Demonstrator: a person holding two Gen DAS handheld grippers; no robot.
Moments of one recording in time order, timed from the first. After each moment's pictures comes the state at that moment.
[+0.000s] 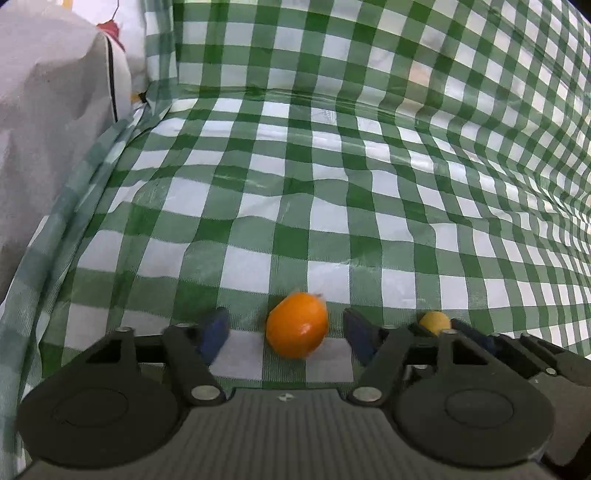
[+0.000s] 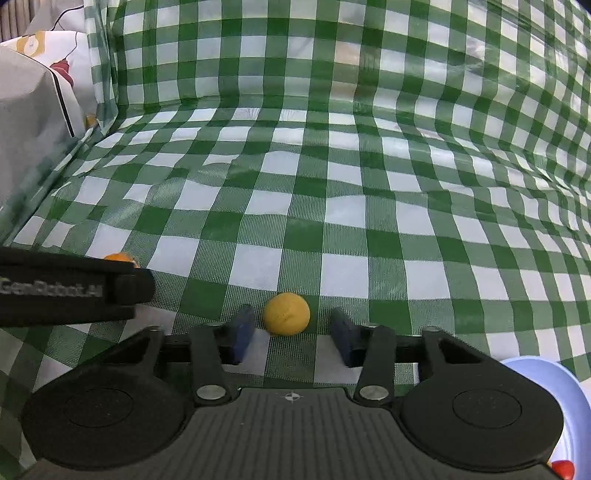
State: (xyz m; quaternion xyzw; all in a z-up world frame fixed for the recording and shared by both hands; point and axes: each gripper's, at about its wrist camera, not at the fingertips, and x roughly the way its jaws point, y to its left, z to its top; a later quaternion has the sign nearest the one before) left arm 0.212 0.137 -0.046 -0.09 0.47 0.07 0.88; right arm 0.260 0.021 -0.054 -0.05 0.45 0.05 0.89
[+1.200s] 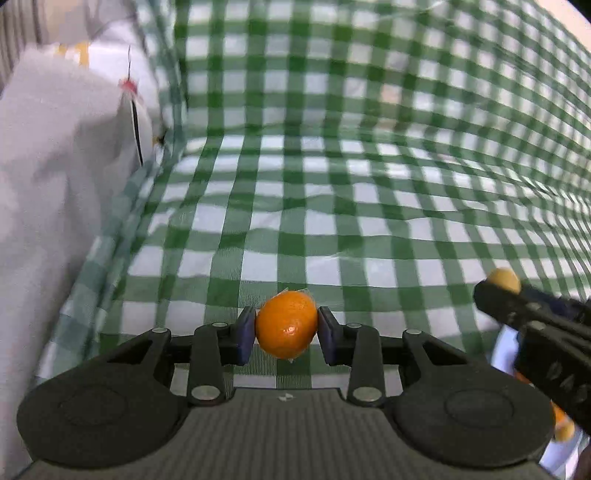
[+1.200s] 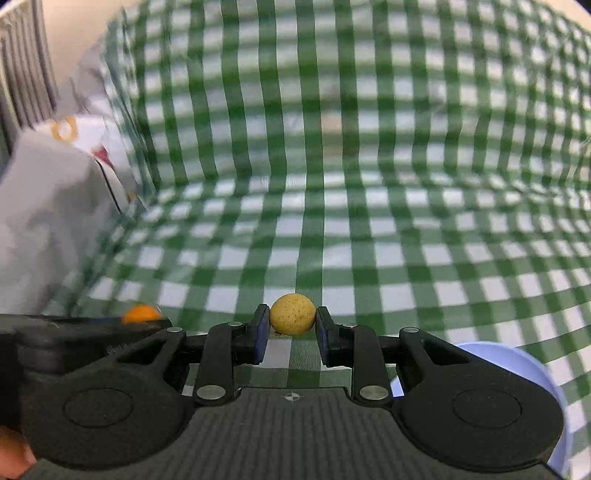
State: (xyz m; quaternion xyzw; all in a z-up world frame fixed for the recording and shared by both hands) left arm 0.146 0.117 0.008 -0.03 0.43 0.07 0.90; right arm 0.202 -0.008 0.037 0.03 0.38 0.08 0.92
